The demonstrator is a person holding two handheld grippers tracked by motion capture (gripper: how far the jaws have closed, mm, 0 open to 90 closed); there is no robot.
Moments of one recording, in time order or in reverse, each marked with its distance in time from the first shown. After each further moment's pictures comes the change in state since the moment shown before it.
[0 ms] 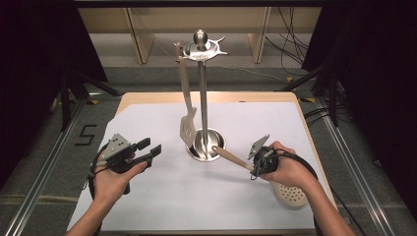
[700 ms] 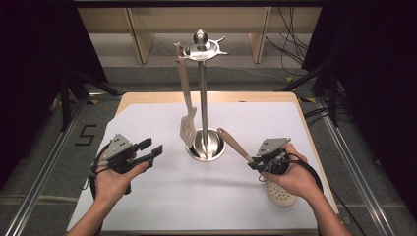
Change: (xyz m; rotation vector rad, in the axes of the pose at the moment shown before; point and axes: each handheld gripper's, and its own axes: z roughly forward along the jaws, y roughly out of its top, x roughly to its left) left arm -0.001 0.001 0.002 -0.002 -0.012 0.018; right arm 0.013 -0.014 -0.024 -0.338 -0.109 0.102
